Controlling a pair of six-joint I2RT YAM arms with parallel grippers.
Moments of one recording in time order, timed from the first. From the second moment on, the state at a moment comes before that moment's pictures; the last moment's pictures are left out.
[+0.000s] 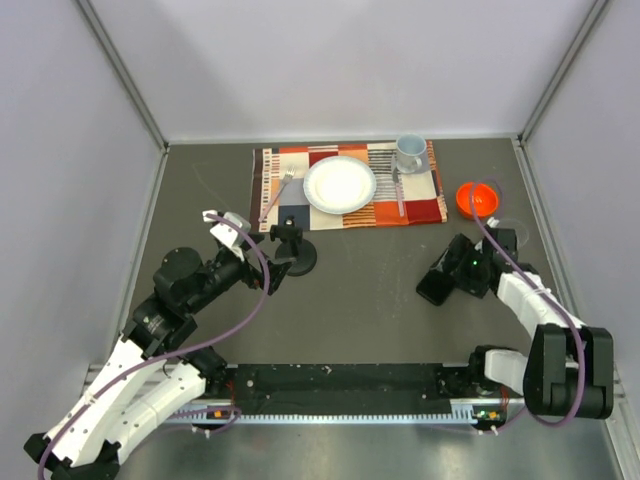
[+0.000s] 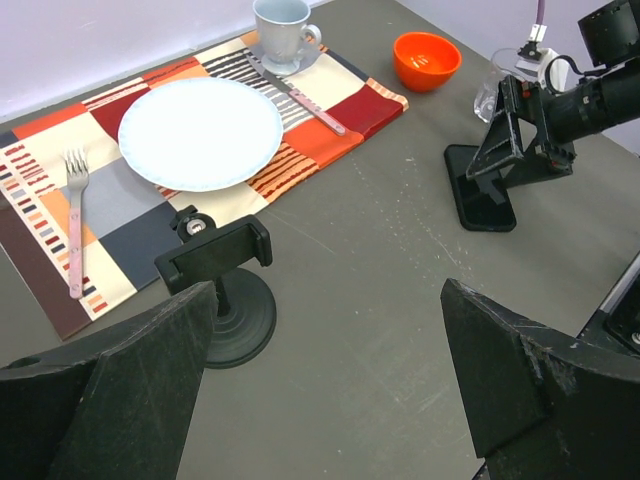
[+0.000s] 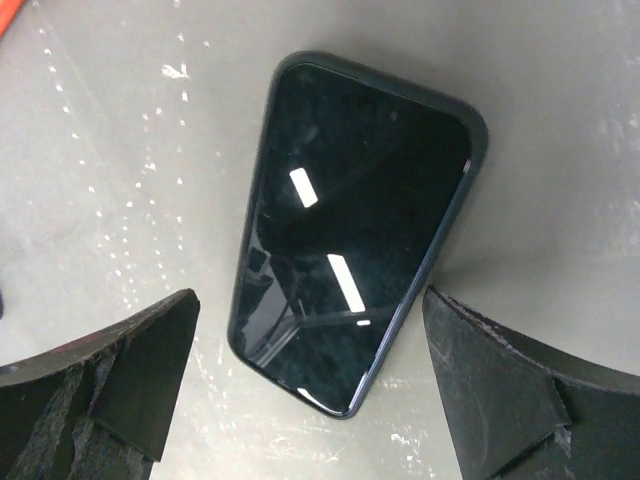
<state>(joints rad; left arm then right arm) -0.60 0.56 0.77 -0.32 0.16 -0.11 -0.08 1.17 0.51 -0.30 -0.25 0.52</state>
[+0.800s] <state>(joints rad) -0.60 0.60 0.77 -0.32 0.14 -0.09 0.14 1.52 0.86 -0.67 0.18 0.85</state>
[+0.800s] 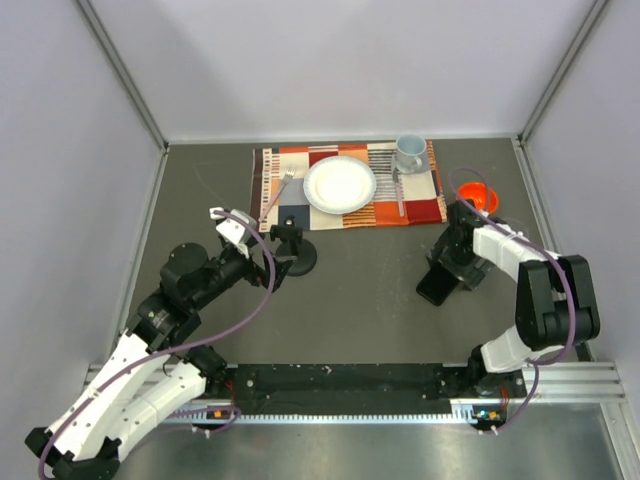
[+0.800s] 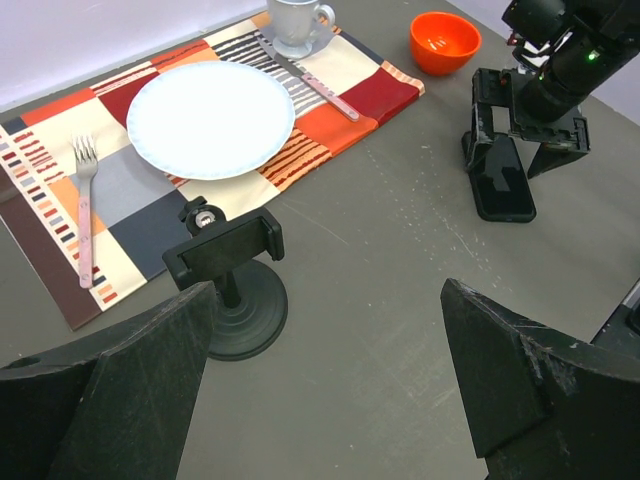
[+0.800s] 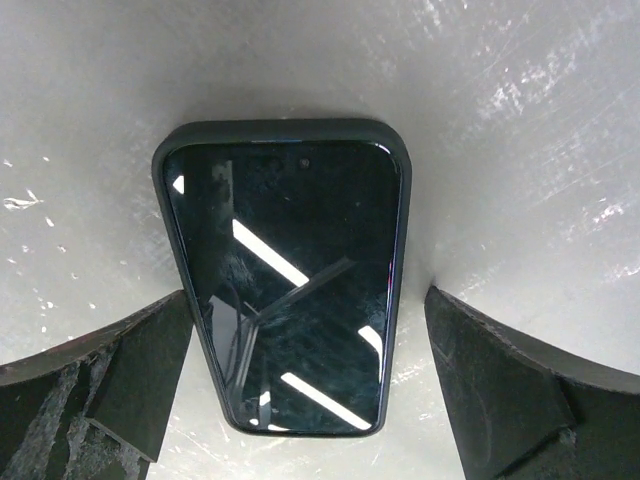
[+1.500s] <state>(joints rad) -0.60 0.63 0.77 -0.32 0.14 -0.08 0.21 1.54 0.87 -0.68 0.26 0.98</state>
